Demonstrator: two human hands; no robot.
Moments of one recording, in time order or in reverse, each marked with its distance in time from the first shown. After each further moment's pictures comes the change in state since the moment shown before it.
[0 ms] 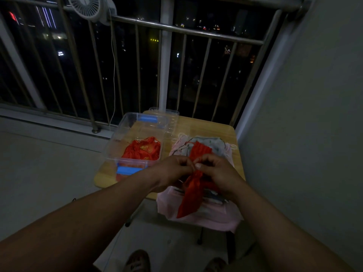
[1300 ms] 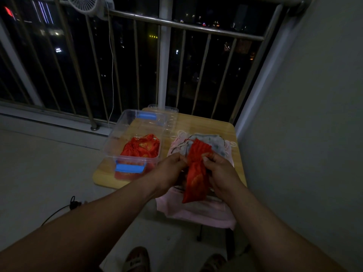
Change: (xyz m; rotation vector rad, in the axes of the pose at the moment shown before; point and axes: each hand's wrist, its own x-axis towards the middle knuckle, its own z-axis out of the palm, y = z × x) left_hand 0.003 -0.016 0.011 -0.247 0.146 0.033; right_hand 0.010 0.019 0.012 0.405 0.157 0.142
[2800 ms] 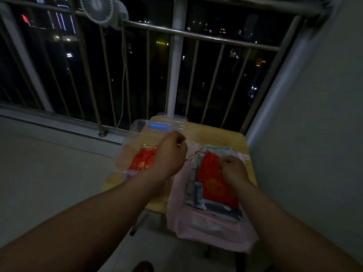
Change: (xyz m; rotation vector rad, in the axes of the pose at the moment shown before) left_hand 0.041 0.054 -0.050 0.685 0.524 0.437; right_hand 0.078 -0.012 -0.005 -0.750 0.282 -0.084
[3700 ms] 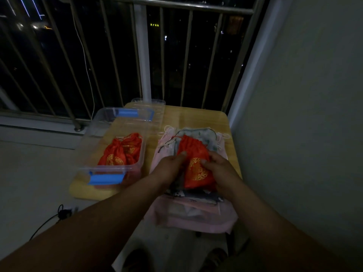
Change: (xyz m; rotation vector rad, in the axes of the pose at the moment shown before) left_hand -0.036 -0.010 0.107 -0.511 -0.440 -0.593; right_hand -0.003 0.079 -0.010 0.678 -0.272 0.143
